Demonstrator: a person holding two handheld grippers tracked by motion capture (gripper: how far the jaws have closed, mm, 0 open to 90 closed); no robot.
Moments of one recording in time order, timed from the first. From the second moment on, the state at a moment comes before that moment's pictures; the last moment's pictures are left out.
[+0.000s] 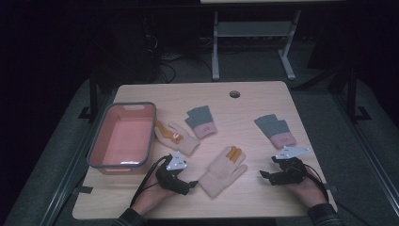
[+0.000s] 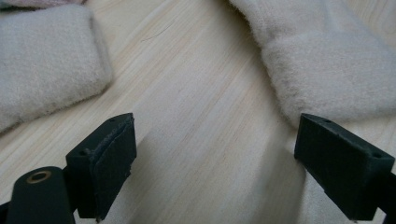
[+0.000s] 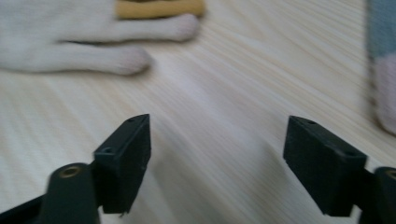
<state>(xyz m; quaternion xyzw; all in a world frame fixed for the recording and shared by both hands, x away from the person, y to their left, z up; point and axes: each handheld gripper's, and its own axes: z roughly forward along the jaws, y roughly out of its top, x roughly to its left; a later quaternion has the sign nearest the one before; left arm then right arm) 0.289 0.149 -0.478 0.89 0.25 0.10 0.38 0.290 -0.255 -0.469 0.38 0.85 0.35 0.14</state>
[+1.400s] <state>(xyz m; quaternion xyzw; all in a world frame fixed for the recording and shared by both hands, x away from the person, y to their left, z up) 0.393 0.121 -0.434 0.85 0.37 0.16 0.35 0.293 -0.267 -0.482 0.41 0.82 0.36 0.16</state>
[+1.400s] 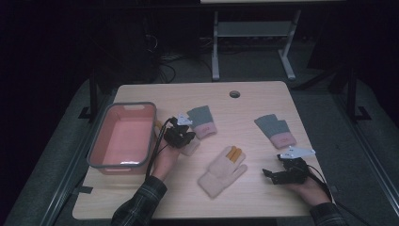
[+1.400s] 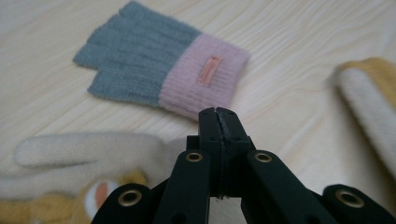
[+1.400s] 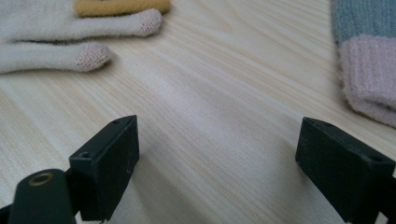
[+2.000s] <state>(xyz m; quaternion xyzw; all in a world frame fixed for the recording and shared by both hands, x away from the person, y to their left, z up) 0.372 0.116 -0.452 0.88 0.35 0.12 0.31 0.293 -0.267 -0.482 0.41 0.82 0.36 0.16</state>
